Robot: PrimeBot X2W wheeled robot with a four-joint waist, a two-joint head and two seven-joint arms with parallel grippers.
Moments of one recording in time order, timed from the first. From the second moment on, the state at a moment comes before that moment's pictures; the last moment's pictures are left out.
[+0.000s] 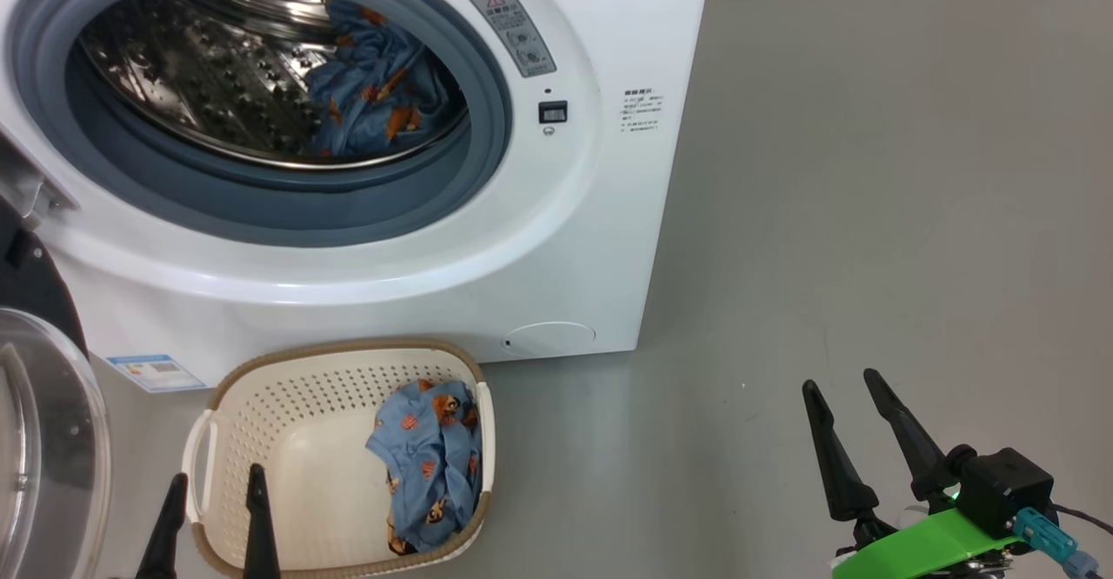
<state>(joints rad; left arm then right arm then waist) 0.14 0.05 0.04 0.02 -0.15 0.04 -0.26 -0.02 -0.10 0.07 0.11 0.28 0.13 -0.26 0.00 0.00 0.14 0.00</state>
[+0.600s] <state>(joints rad) 0.05 0.05 -0.01 0.08 -0.17 0.04 -0.26 -0.06 -0.09 0.07 0.10 0.28 0.13 -0.26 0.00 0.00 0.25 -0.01</state>
